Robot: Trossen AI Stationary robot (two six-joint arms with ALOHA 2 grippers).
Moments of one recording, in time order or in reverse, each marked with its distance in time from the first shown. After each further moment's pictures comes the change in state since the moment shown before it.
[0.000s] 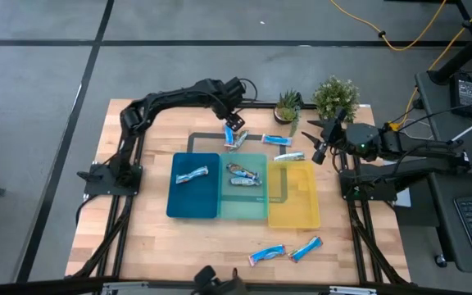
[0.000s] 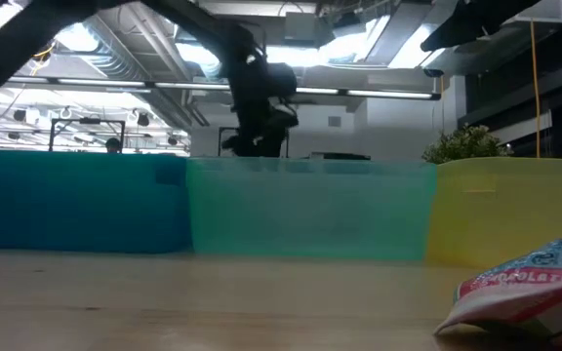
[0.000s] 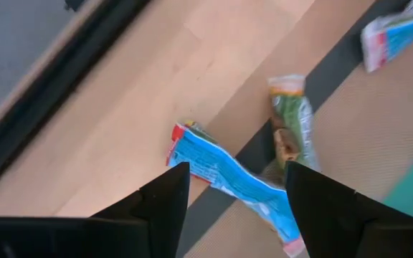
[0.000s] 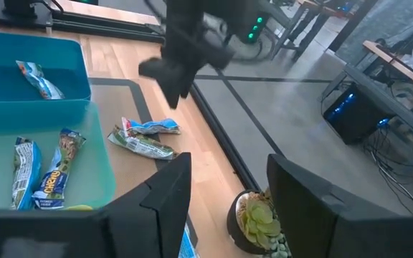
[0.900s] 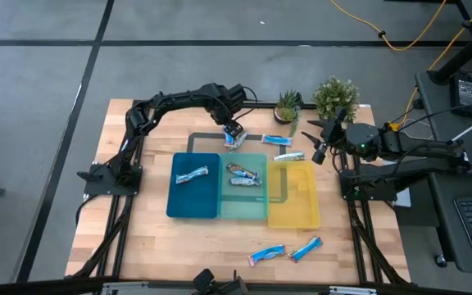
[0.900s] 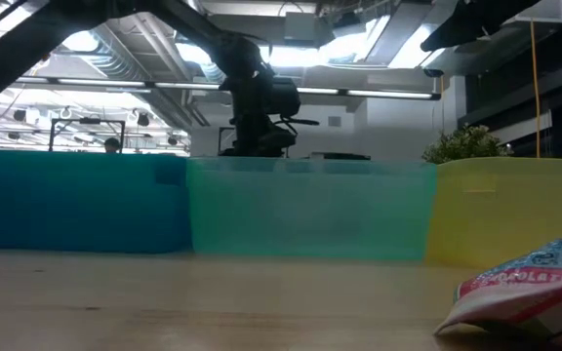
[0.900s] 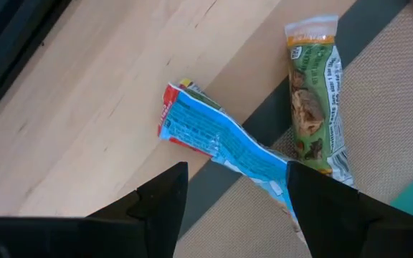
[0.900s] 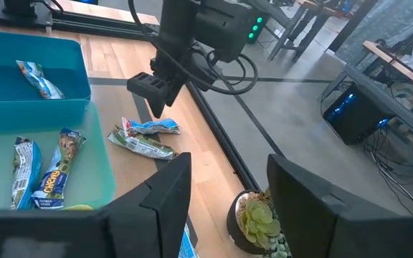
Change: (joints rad) left arm -0.013 0.058 0.000 -0.069 0.000 -0.008; right arm 0.000 0.000 0.000 0.000 0.000 -0.002
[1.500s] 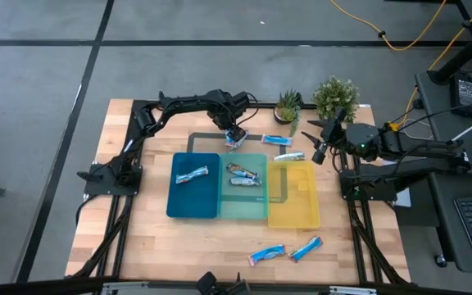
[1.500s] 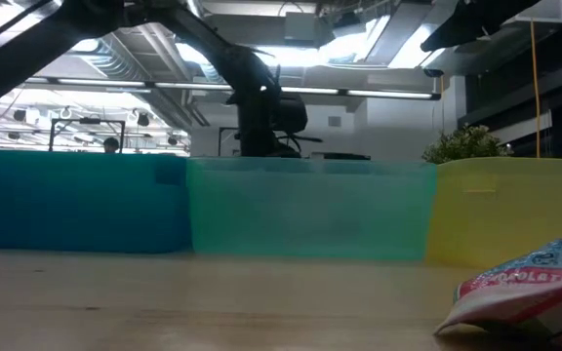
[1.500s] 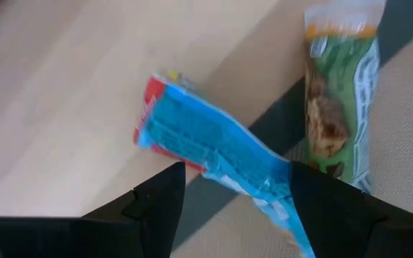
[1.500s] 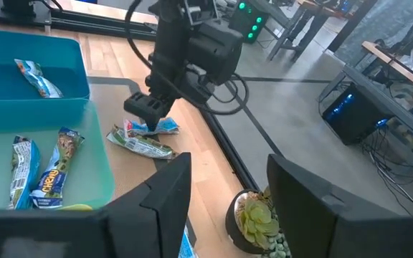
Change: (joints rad) left arm -0.029 0.075 0.000 0.032 -0.024 -0.073; right arm 0.000 0.000 0.000 -0.001 0.001 -0.005
